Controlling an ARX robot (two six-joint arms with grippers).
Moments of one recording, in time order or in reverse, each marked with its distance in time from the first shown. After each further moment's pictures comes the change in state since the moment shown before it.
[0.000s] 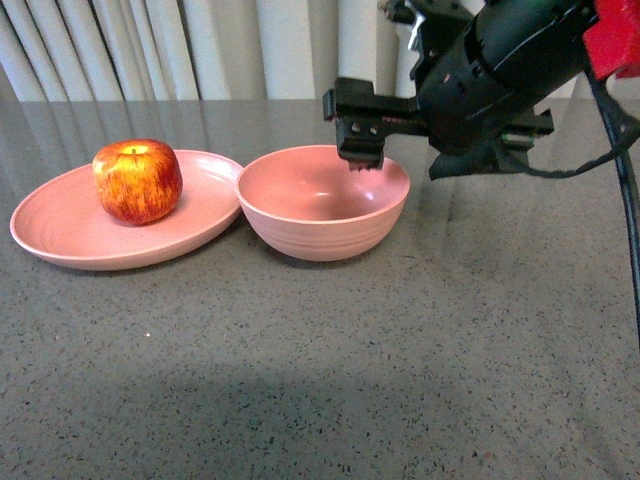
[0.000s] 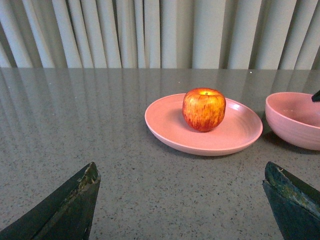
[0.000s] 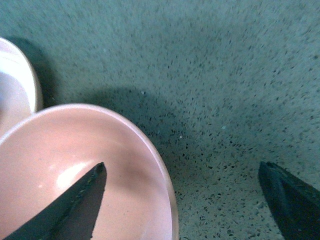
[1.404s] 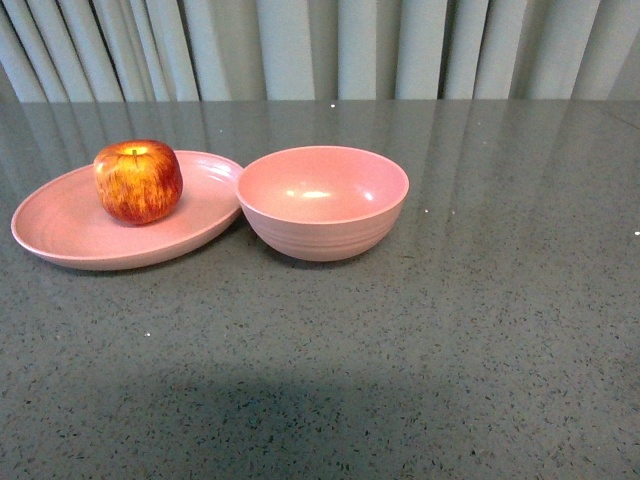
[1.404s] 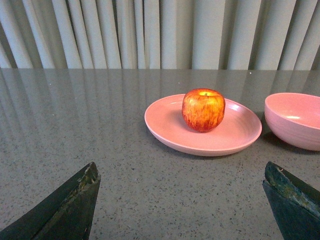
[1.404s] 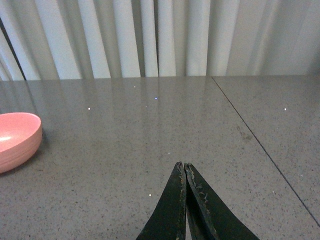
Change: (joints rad) left arm 0.000 0.000 0.000 0.000 0.000 0.000; right arm -0.397 -1.601 -1.312 0.454 0.048 -0.237
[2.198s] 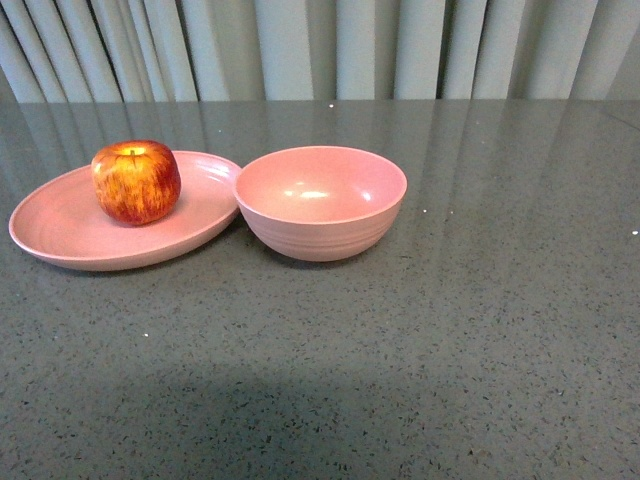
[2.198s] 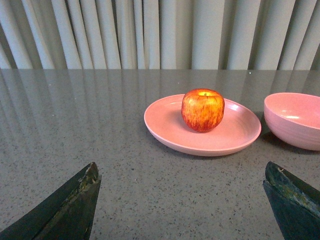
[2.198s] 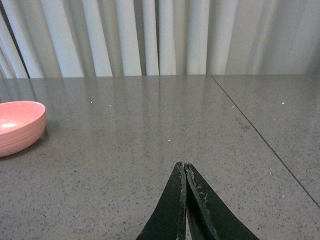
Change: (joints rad) left arm 0.000 0.000 0.000 0.000 0.001 0.000; right arm 0.000 -0.341 -0.123 -0.198 -0.001 -0.003
